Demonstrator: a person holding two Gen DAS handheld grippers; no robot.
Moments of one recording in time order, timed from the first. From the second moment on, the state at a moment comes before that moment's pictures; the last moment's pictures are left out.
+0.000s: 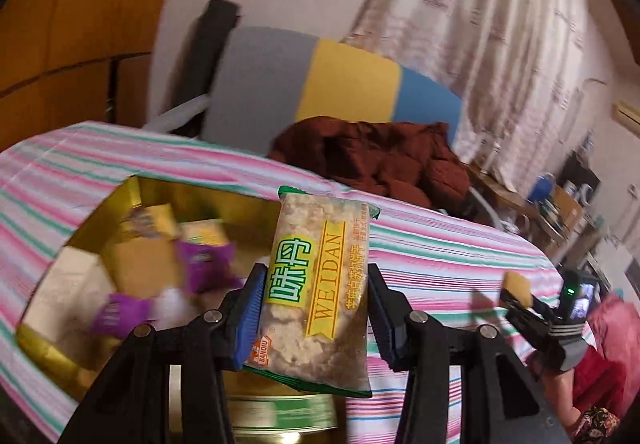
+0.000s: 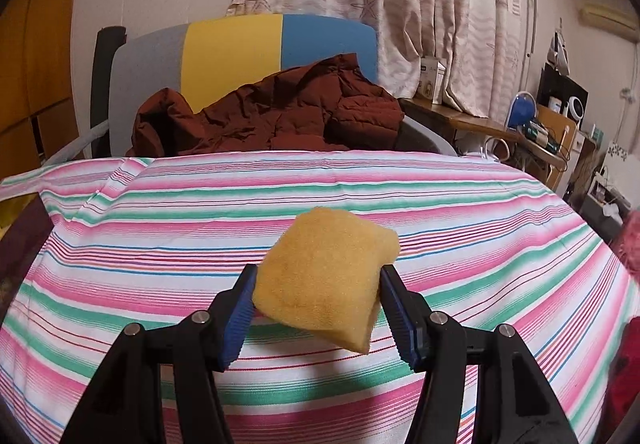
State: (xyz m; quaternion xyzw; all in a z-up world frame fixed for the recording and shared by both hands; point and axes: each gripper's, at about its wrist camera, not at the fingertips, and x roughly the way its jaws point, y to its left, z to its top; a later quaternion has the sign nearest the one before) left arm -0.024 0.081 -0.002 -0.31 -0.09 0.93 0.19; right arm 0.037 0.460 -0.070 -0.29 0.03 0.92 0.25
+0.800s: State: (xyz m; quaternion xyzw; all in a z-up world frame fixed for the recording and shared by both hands) left arm -0.060 0.036 -0.076 -0.41 -0.09 0.90 0.11; right arm 0.020 0.318 0.002 -0.25 0.05 0.97 0.04
